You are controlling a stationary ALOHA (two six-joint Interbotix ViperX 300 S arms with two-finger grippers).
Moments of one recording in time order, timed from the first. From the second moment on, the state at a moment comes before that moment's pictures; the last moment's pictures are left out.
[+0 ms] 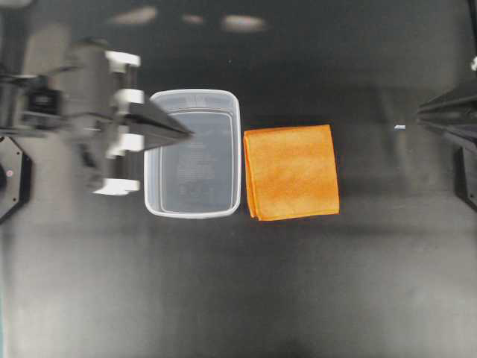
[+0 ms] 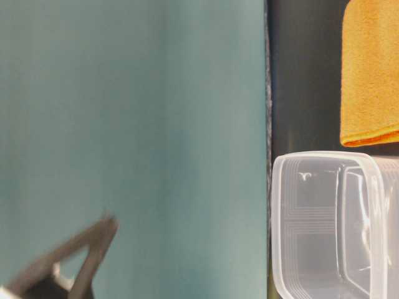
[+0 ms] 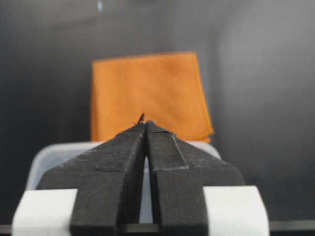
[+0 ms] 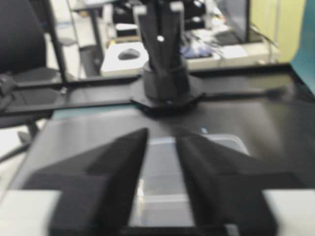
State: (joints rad) left arm 0.00 -0.37 0.59 0.04 0.31 0.01; right arm 0.00 -1.14 1.18 0.02 -0.02 0.04
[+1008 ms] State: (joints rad) left arm 0.02 0.51 -0.13 0.04 0.76 0.03; right arm 0.00 -1.26 1.18 0.02 0.06 0.03
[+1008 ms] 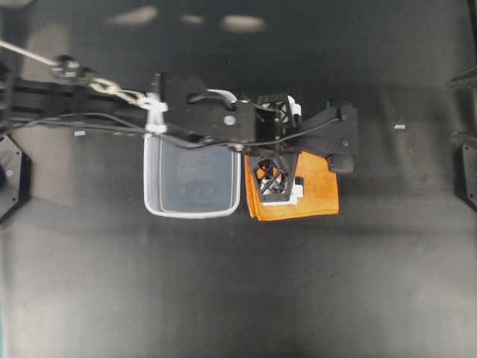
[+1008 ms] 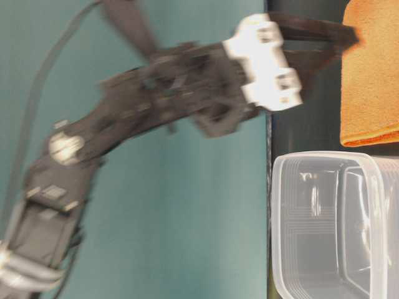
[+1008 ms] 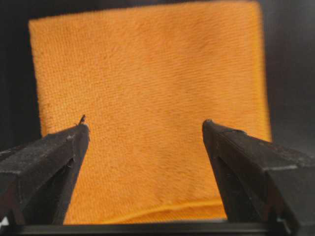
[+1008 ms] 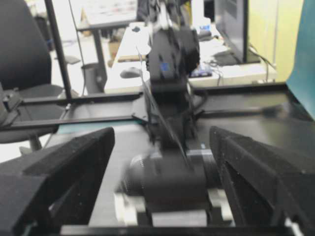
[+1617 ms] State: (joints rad) left arm 0.01 0.61 -0.18 0.04 0.81 0.10; right arm 0.00 -1.26 1.18 0.02 0.06 0.03
